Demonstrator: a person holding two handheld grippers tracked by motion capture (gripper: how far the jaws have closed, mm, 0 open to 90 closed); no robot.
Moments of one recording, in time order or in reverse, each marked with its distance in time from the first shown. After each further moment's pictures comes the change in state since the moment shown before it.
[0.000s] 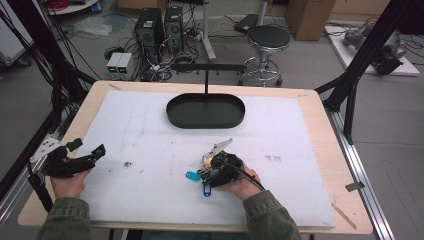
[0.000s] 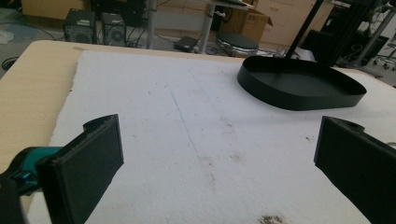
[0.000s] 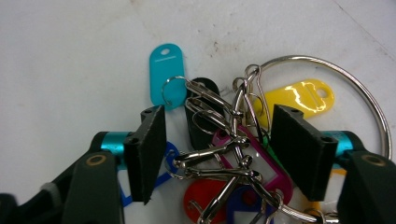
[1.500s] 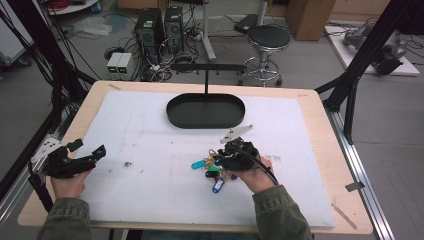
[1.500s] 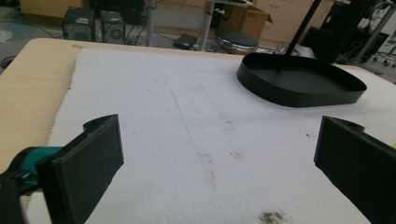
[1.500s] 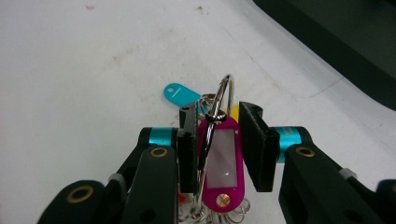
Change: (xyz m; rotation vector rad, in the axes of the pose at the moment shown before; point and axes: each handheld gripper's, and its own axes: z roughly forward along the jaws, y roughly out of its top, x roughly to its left) left arm 0.000 -0.001 0.000 0.009 -0.002 0.005; right arm -0.015 0.014 -0.064 -0.121 -0.085 0.052
